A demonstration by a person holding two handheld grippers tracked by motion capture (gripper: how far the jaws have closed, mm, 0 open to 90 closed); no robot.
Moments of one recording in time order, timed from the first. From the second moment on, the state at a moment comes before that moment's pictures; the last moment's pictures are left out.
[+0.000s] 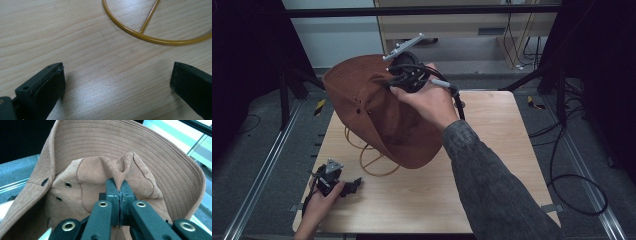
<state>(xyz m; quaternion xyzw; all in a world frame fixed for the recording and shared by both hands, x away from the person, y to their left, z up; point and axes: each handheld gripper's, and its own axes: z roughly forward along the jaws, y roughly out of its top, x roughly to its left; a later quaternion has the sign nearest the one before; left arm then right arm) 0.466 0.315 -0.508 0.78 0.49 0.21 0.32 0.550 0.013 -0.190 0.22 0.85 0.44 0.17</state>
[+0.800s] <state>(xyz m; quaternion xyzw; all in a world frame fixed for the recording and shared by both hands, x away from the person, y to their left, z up) 0.466 0.315 -0.508 0.78 0.49 0.21 0.32 0.549 0.053 -0.179 0.20 0.86 0.45 0.16</state>
